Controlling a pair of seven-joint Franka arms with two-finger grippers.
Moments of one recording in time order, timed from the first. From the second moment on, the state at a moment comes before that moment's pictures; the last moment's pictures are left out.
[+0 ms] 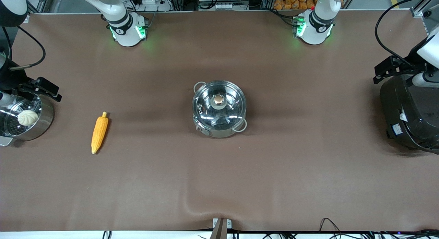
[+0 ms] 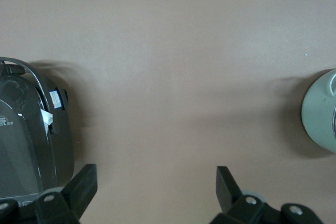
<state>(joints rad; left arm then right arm) 0.05 -0.02 -0.10 -1.59 -0.01 1.60 0.04 -0.02 -0.01 -0.02 -1.69 0.04 1.76 0.01</state>
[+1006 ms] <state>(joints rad) 0.09 0.04 -0.09 -1.59 -0.02 1.60 0.04 -0.02 -0.01 -0.03 -1.69 0.04 1.76 0.01</state>
